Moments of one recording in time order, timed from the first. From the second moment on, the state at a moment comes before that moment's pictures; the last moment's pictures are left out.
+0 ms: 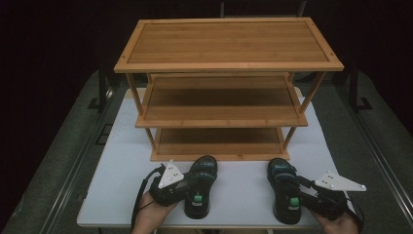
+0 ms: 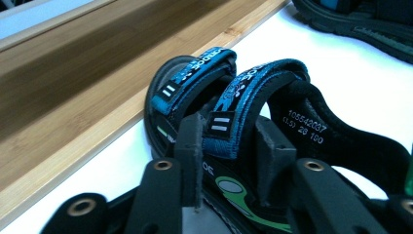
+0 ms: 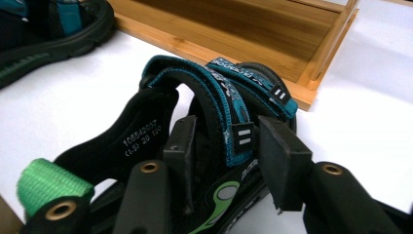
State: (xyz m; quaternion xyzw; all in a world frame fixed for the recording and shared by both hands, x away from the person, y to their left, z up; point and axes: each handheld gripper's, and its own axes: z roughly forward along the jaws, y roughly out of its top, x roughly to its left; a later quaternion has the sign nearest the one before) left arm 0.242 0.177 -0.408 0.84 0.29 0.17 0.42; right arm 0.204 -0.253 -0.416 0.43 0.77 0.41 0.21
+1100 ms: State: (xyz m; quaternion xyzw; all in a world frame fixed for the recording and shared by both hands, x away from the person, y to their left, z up) left arm 0.242 0.186 -0.410 0.82 0.30 0.18 0.45; right arm 0.202 -0.253 -0.414 0.44 0.75 0.43 0.22
